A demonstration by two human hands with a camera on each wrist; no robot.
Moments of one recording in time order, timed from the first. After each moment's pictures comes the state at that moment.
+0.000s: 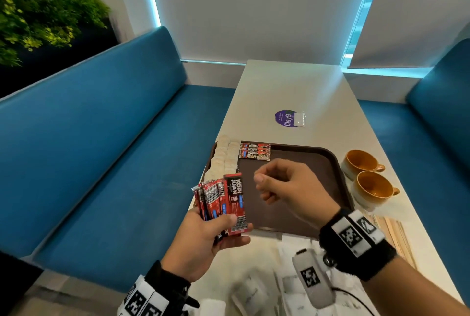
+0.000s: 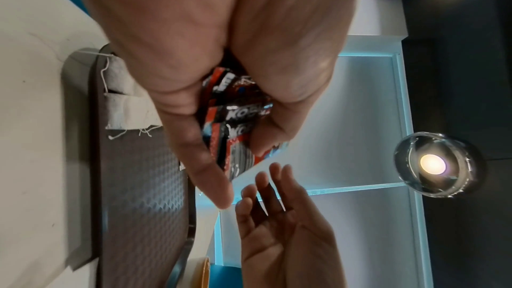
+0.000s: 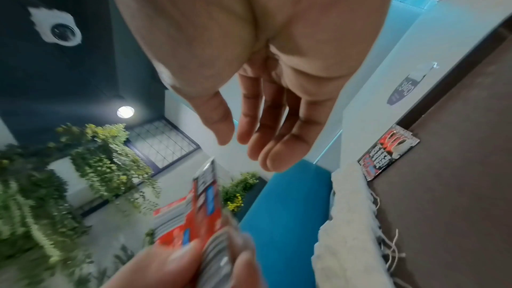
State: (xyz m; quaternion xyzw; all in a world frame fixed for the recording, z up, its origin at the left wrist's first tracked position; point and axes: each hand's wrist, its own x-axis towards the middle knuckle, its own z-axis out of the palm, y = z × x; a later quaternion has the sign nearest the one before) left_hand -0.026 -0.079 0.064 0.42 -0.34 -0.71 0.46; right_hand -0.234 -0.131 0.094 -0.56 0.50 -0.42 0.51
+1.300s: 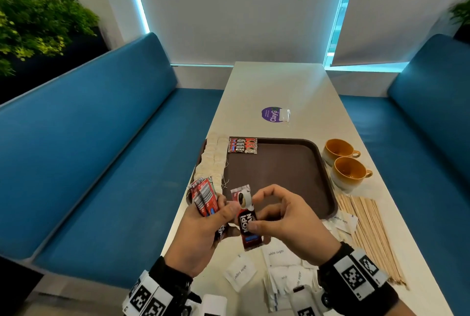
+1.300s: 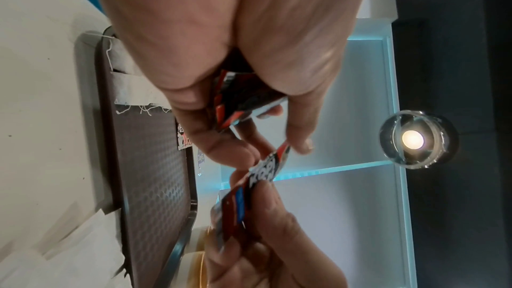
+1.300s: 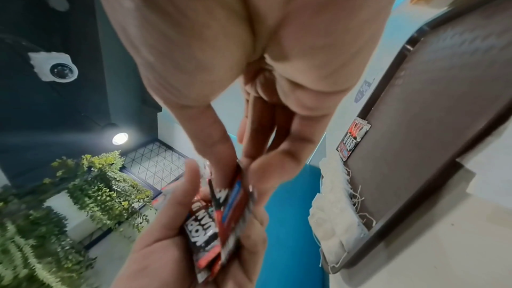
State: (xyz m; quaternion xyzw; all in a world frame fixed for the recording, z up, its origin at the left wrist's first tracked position) left_hand -0.051 -0.040 0.077 0.42 -0.40 -0.65 0.49; right_hand -0.245 -0.029 0.087 -0.51 0.47 -0.41 0.59
